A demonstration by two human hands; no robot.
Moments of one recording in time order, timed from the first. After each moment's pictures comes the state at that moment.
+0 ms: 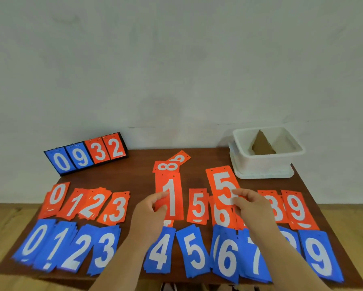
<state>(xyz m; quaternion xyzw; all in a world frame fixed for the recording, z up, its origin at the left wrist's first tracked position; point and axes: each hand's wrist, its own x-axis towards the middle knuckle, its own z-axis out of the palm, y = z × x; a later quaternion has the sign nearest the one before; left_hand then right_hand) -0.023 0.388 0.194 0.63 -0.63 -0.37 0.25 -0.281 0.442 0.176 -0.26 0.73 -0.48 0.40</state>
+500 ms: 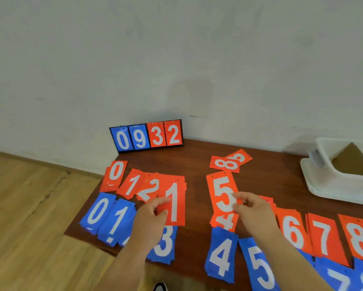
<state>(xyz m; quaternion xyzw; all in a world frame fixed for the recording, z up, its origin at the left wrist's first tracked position) 0.170 0.358 0.155 0.69 -0.52 -0.39 0.30 -0.106 0.354 0.155 -0.40 0.71 -0.38 0.44</state>
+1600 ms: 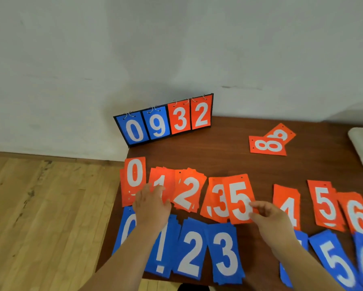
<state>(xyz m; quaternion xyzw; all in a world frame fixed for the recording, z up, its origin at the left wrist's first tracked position) 0.341 0.175 0.033 0.72 -0.66 -0.22 0.01 0.045 0.279 0.077 -0.28 0.83 -0.27 0.40</state>
